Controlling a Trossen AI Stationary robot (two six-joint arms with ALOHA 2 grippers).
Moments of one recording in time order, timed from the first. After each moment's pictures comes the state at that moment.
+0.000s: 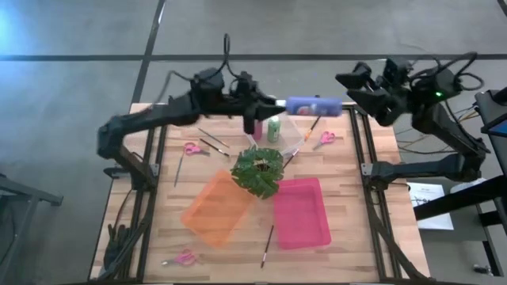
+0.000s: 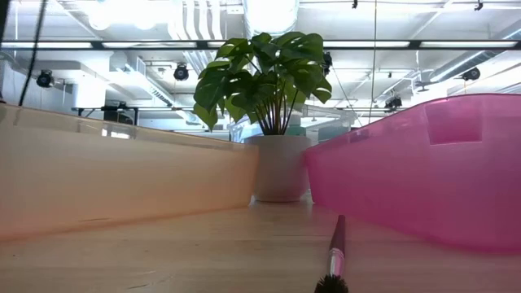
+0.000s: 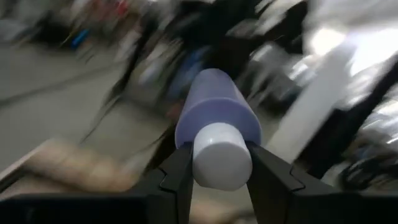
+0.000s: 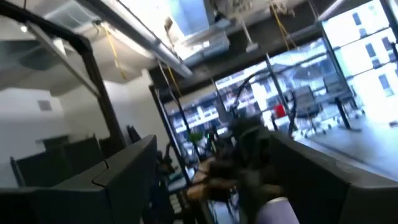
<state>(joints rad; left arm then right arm) 0.26 1.62 1.70 -0.06 0.29 -0.46 -0.39 0.94 1.38 -0.03 -0.39 0.59</state>
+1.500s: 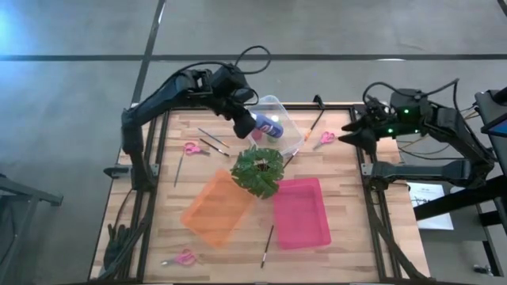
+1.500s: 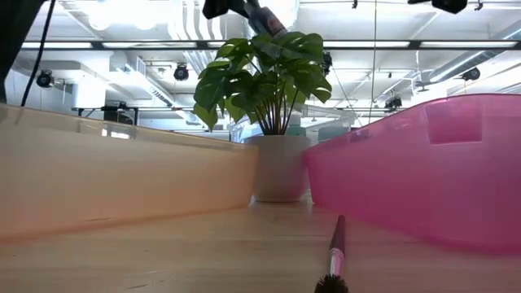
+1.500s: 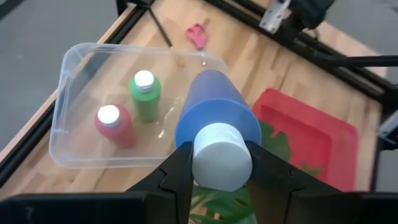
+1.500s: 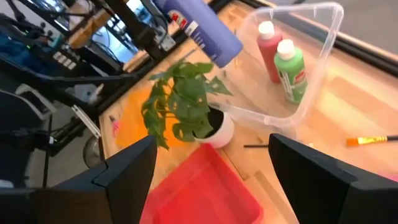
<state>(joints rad) 0.29 1.87 2.31 -1.34 0.06 -0.27 -0.38 0.80 1.31 -1.07 -0.23 0.50</state>
